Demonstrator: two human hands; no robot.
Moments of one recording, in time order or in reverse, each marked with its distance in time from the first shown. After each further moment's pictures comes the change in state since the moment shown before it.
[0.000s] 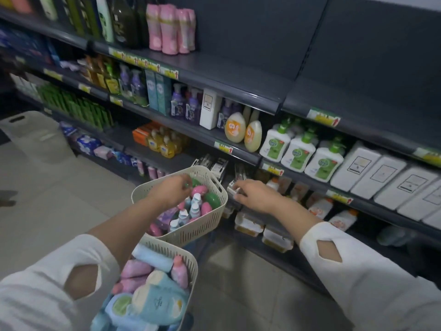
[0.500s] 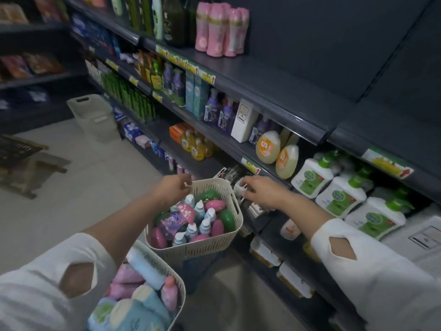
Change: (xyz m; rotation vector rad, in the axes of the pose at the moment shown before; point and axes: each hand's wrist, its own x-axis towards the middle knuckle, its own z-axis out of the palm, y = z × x) left_hand 0.070 -0.010 -0.014 -0.059 0.056 -0.260; right_hand 0.134 0.043 -0.053 -0.077 -0.062 -0.264
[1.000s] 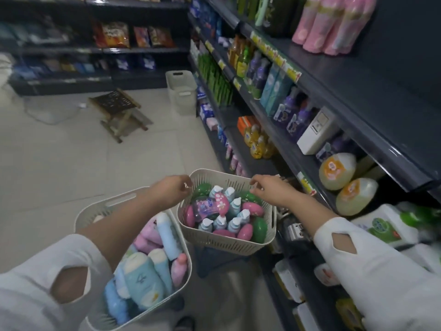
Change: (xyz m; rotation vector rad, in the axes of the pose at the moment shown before) left_hand -0.054 -0.047 0.023 -0.078 0.118 -0.431; right_hand 0.102 -0.020 0.020 -0.056 -0.140 -0.308
